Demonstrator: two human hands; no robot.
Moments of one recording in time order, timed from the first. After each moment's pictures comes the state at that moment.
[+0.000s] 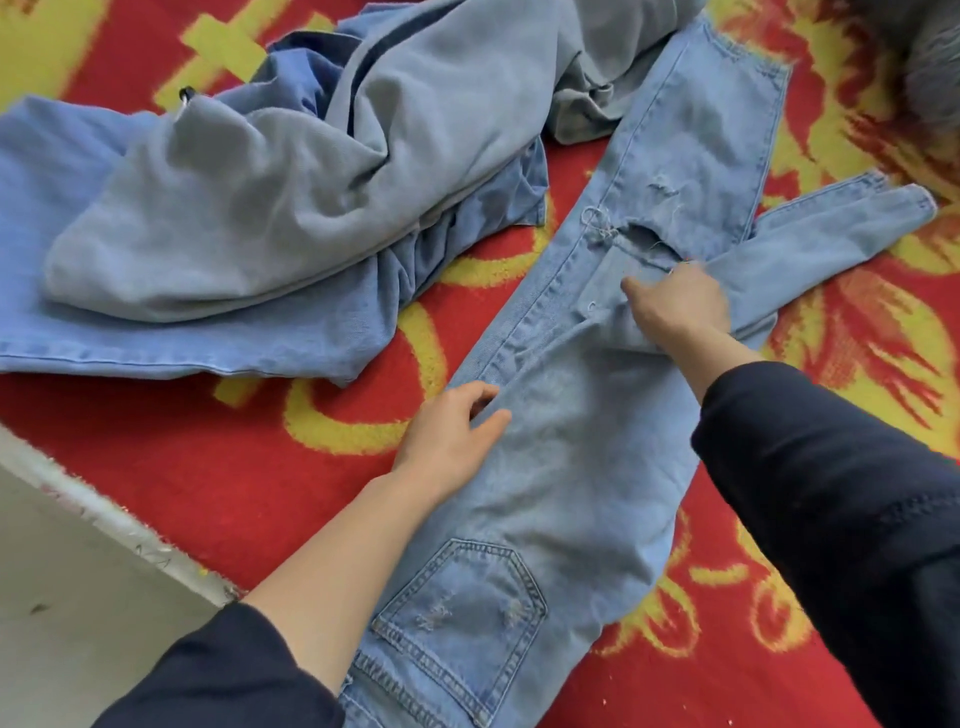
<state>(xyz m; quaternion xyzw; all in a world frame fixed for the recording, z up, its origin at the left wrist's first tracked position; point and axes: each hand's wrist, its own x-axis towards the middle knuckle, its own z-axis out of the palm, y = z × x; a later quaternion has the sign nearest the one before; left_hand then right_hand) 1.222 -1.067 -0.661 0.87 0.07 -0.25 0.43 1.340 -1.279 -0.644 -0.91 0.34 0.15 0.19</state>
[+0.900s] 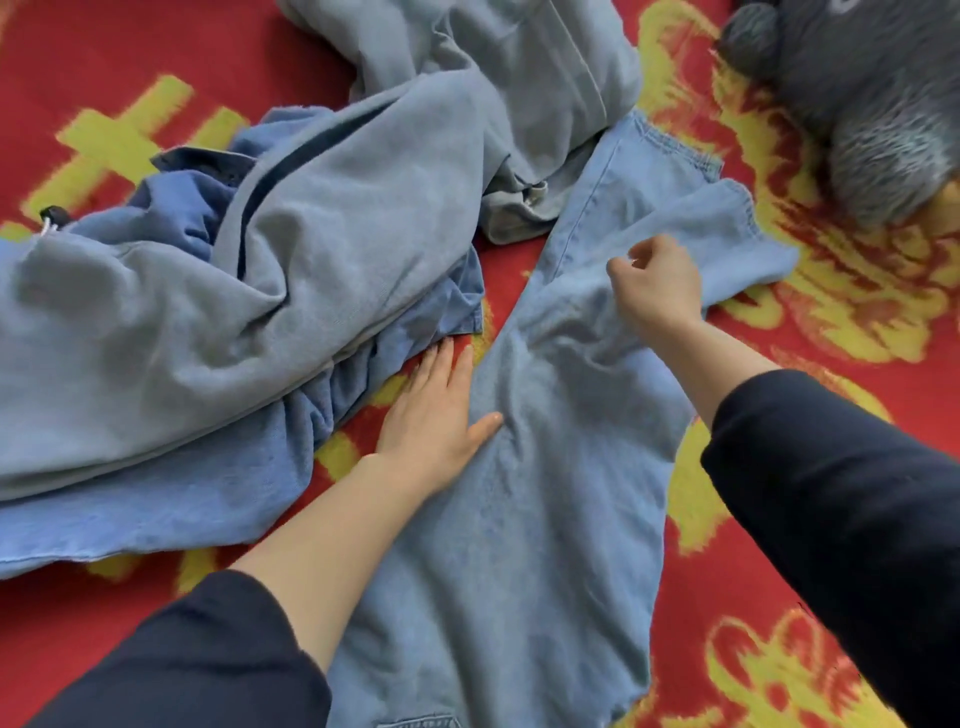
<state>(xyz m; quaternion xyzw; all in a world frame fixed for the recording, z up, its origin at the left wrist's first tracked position) 1.357 -1.107 -0.686 0.94 -0.11 -0.23 0.22 1.463 -1.324 -0.650 -0.92 0.26 0.05 0.27</state>
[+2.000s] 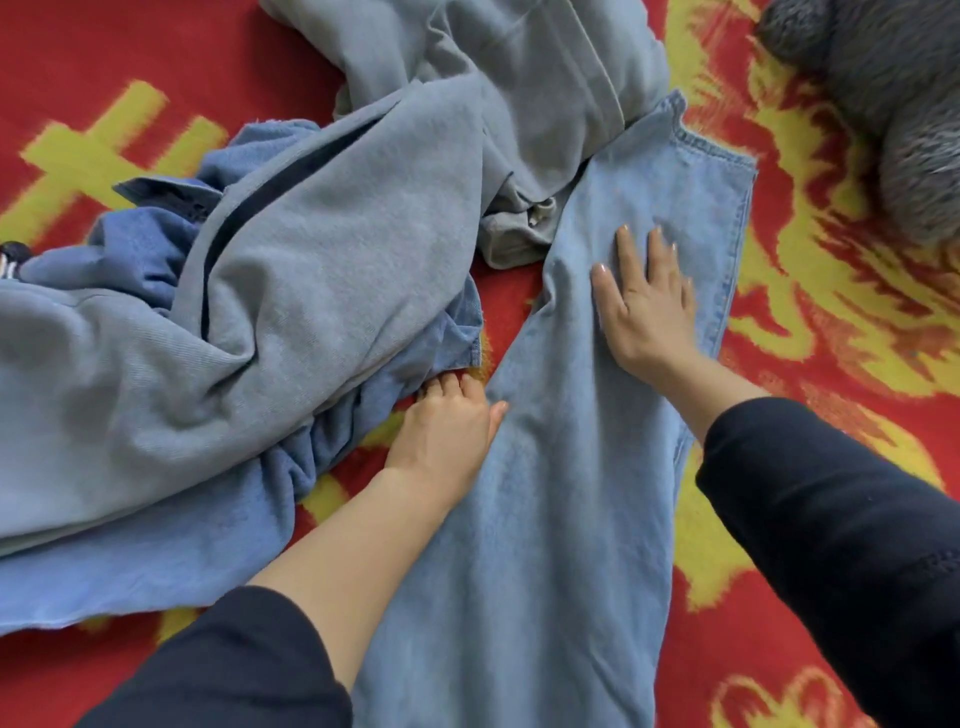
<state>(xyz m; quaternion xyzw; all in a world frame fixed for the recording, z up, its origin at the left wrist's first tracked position) 1.391 -1.134 -0.705 0.99 -0.14 -0.09 0.02 1.478 -1.337 -0.687 -0.97 0.11 0.16 0.17</state>
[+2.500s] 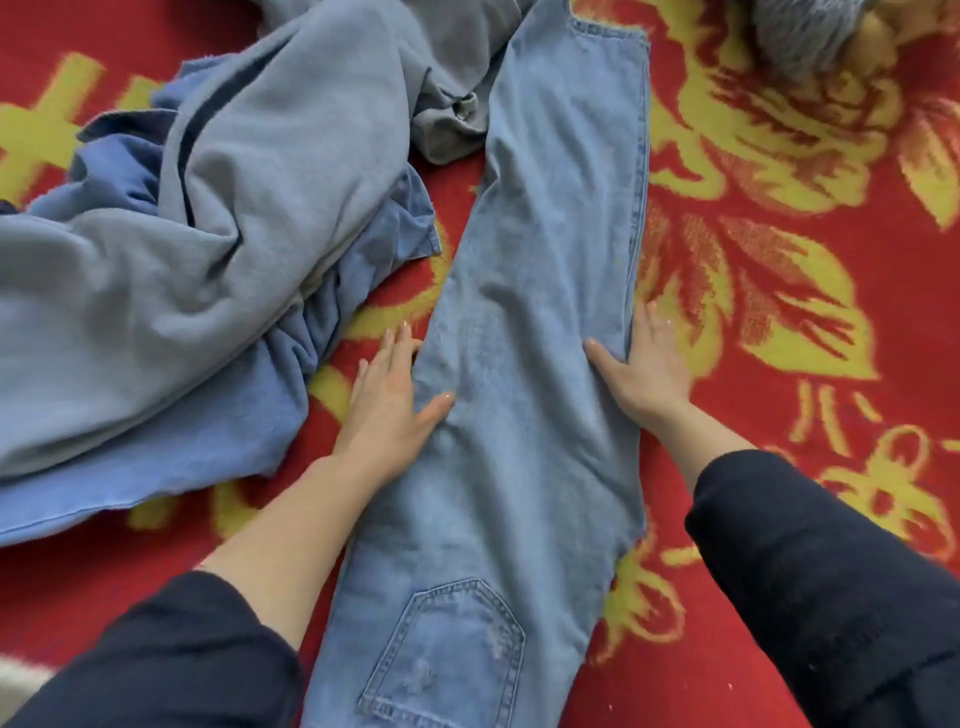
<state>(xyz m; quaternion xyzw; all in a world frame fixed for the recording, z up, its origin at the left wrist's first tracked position) 1.299 -1.075 -0.700 0.91 -0.08 -0.24 0.31 1.273 -1.344 -0.678 -0.90 0.31 0.20 0.22</state>
